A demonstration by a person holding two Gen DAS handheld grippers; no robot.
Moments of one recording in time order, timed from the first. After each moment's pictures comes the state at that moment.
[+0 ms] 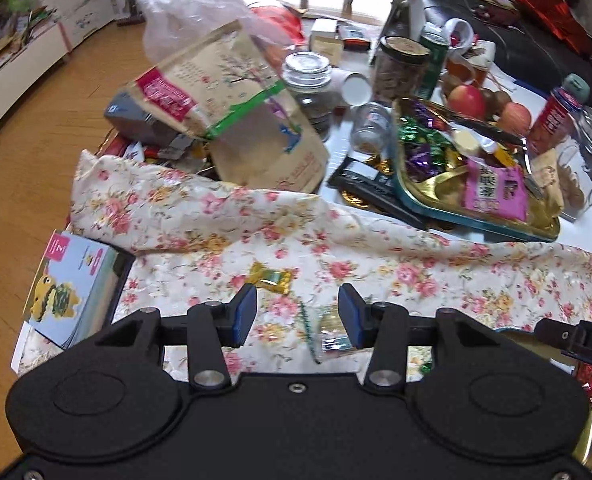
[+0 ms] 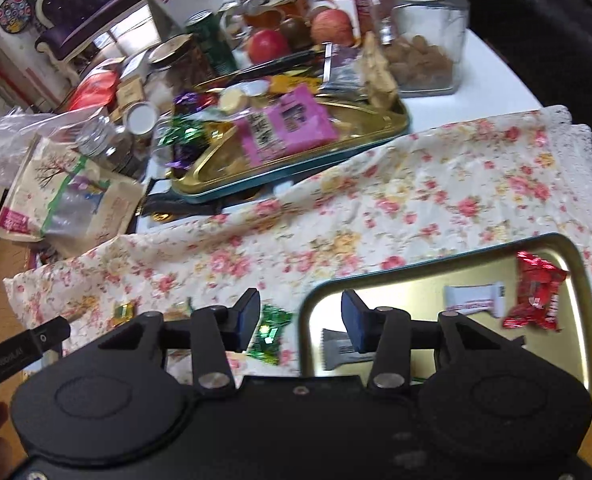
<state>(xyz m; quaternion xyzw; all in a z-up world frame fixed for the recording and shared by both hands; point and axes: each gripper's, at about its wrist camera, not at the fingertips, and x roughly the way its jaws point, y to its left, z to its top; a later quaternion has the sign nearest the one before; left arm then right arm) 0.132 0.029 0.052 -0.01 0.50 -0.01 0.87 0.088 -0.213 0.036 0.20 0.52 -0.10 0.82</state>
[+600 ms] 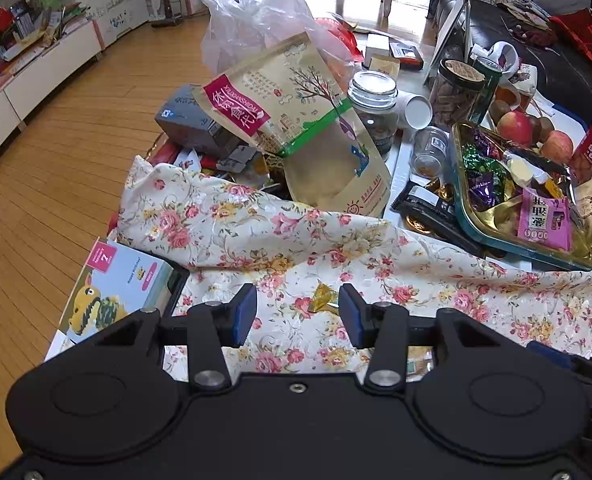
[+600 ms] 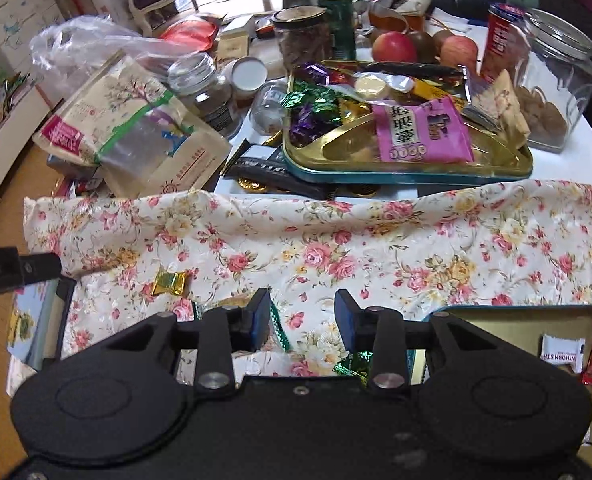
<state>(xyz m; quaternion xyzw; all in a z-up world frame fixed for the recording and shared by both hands) 0.142 0.072 0.055 -0.01 0.48 0.03 0.88 0.123 -0.117 0.006 0.10 0.51 -0.02 0.85</state>
